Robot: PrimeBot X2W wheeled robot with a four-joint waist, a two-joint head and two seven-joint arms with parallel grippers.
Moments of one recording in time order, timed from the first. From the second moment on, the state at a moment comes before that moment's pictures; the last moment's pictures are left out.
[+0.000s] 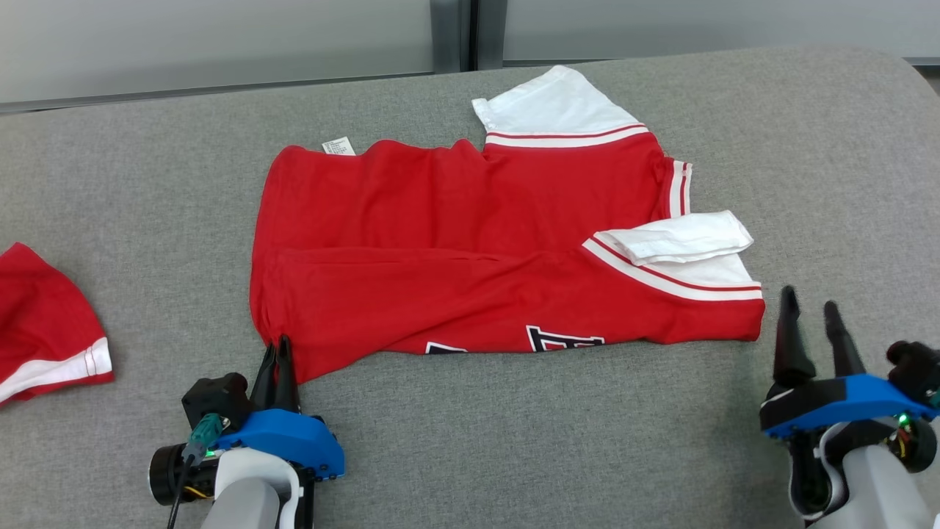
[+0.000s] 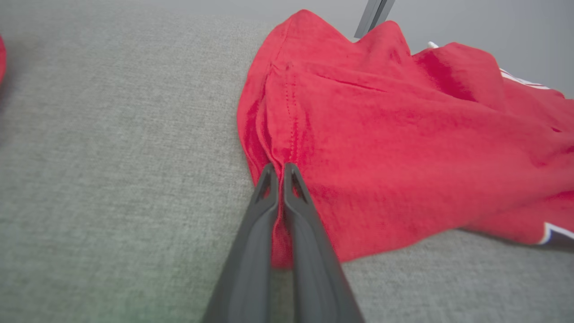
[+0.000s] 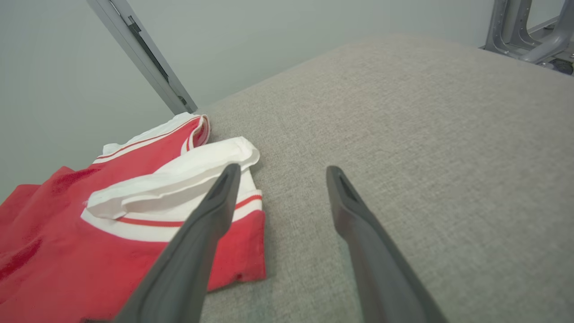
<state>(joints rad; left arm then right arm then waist) -0.29 0.05 -0.15 0.66 -0.34 0.03 -0.27 -0.35 -0.07 -0.19 0.57 0.41 0.13 -0.26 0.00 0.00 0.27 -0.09</state>
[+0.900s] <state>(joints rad) -0.30 0.05 -0.10 0.62 -0.36 0.02 -0.26 -0.35 -0.12 -0.02 0.70 0.39 0.13 -0.26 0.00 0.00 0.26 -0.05</state>
